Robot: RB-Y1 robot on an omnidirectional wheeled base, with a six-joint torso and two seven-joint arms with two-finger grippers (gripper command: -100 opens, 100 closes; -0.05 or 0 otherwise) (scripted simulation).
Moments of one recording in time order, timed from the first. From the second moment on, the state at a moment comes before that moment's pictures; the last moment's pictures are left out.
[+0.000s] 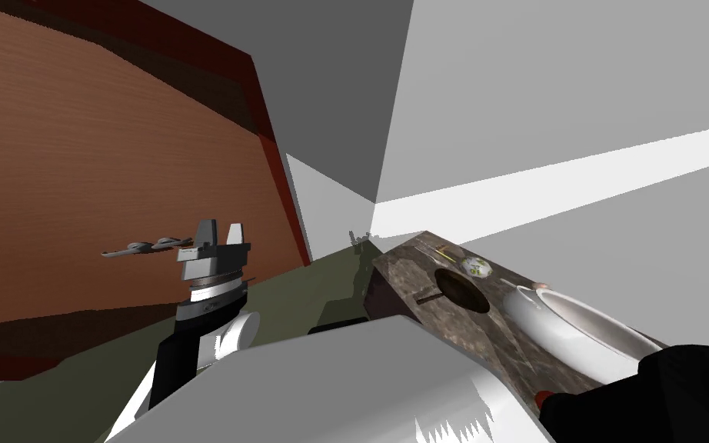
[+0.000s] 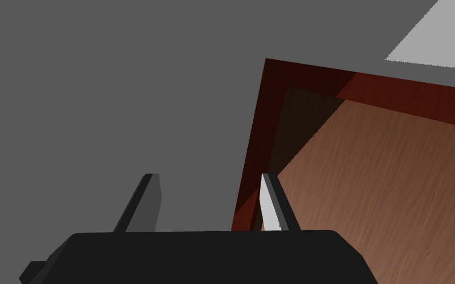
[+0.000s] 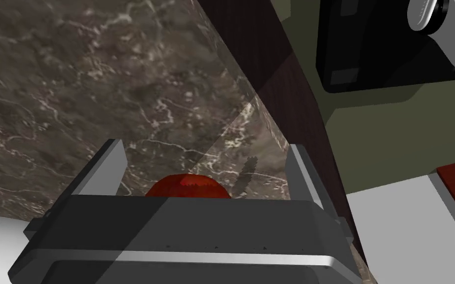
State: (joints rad) left arm 0.45 0.05 0.03 -2.32 0.06 -0.54 -0.02; right arm 1.78 -1.09 -0.21 -1.43 0.28 -0.62 0.33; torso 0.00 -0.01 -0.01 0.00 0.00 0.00
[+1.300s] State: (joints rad) left arm 0.45 0.05 0.03 -2.32 0.06 -0.54 -0.02; right arm 1.88 -1.26 -0.12 -1.28 0.33 -0.65 0.34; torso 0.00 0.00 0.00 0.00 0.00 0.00
